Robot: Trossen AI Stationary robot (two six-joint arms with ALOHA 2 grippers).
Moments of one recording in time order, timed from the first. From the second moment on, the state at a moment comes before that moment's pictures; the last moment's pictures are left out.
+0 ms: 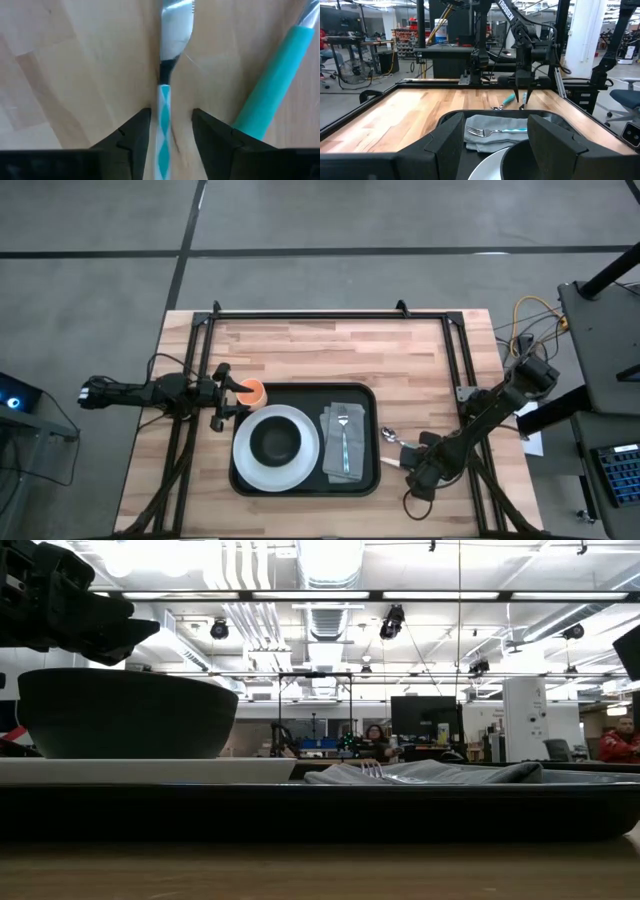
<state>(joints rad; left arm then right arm) -0.08 0.04 0.01 0.02 -0.06 -0.02 0.77 1.60 0.79 -0.66 0.00 1.09</state>
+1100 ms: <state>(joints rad) -0.08 0.04 0.01 0.02 -0.06 -0.02 0.77 1.53 0.79 -0.68 -0.15 1.38</state>
